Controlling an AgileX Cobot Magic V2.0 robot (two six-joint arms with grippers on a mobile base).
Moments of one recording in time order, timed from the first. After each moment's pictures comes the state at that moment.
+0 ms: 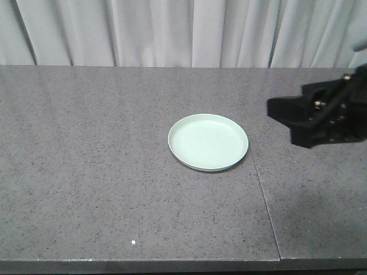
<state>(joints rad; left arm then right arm) 0.07 -0.01 0.02 0.10 0.19 -0.20 0.33 1.02 -1.06 0.40 0.63 -0.41</state>
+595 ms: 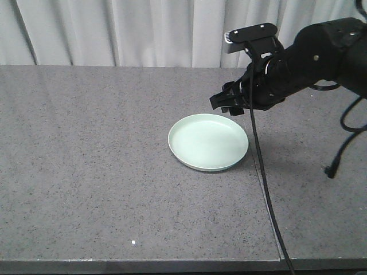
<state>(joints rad) 0.07 -0.01 0.02 0.10 0.19 -0.20 0.36 1.70 -1.53 0.00 0.79 -0.02</state>
